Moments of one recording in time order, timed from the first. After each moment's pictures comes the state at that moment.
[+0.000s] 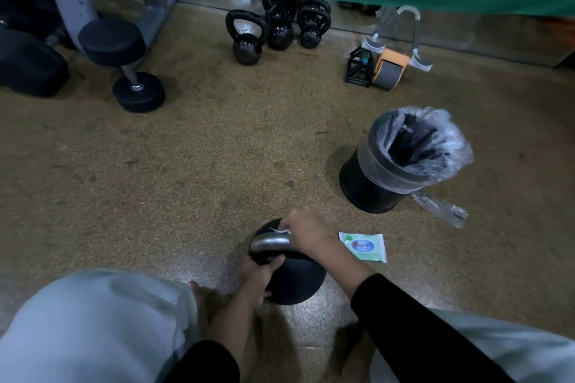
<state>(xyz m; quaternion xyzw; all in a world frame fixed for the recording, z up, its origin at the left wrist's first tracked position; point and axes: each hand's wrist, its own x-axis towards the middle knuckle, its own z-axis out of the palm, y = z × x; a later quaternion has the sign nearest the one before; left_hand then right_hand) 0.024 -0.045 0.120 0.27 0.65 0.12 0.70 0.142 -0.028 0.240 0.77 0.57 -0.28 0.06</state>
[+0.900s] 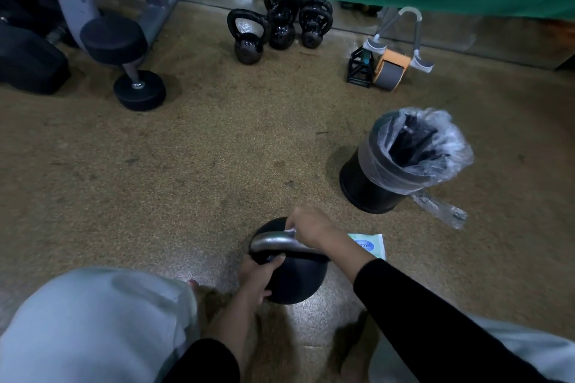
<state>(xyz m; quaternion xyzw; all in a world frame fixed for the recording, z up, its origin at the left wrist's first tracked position) 0.023 -0.045 0.121 0.26 0.66 0.12 0.70 0.152 -0.025 0.247 0.75 0.59 -0.30 0.07</state>
